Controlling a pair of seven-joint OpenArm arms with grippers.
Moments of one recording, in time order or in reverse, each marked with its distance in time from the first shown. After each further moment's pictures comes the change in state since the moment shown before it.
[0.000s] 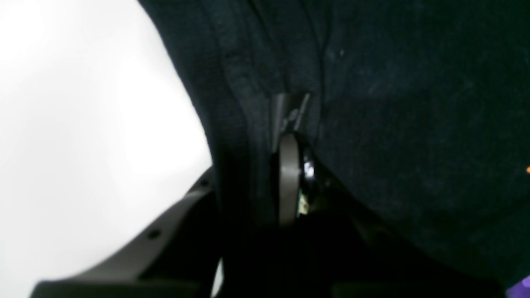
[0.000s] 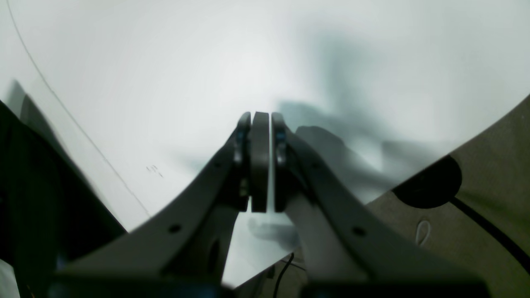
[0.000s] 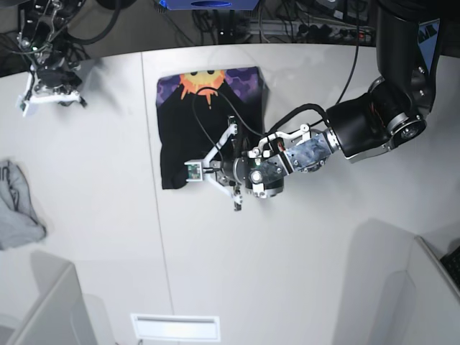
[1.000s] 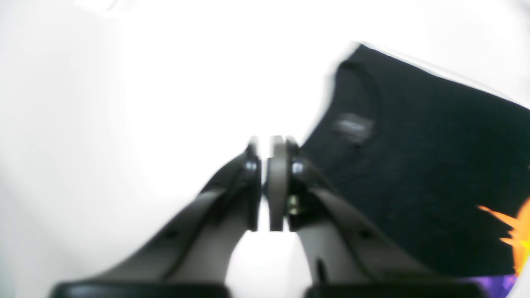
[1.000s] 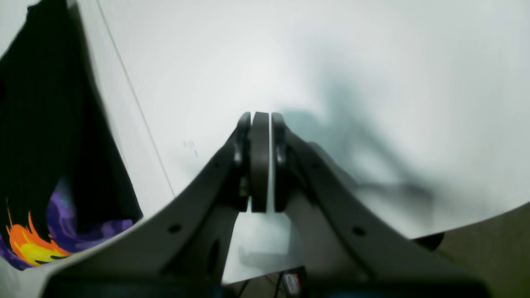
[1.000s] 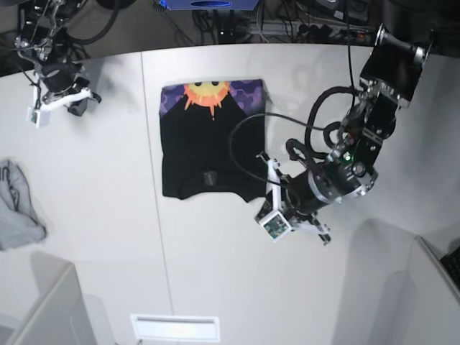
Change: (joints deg) left arm 25.8 -6.1 -51.8 30.2 7.6 0.8 4.1; right arm 0.3 0.4 0.1 0.0 -0.3 18.3 0.5
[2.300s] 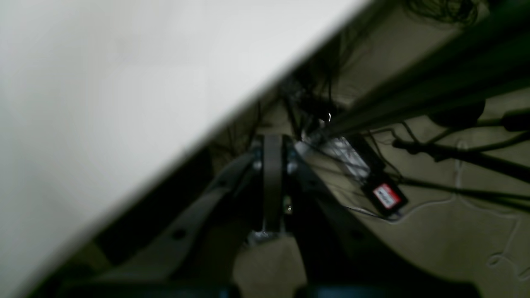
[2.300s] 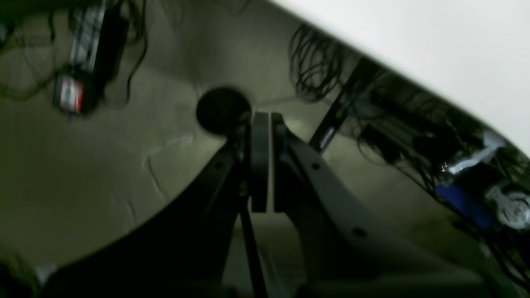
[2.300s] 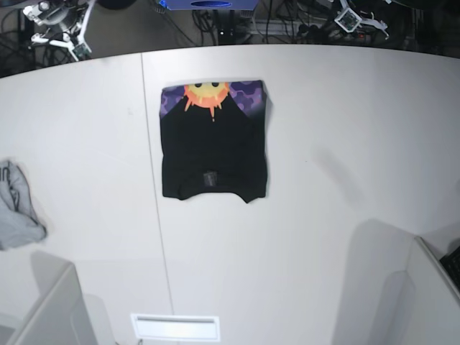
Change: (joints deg) left arm 73.2 -1.6 -28.4 -6.0 22.8 -0.7 -50.7; right arm -18.7 2.0 -2.9 1.7 -47.5 34.1 4.9
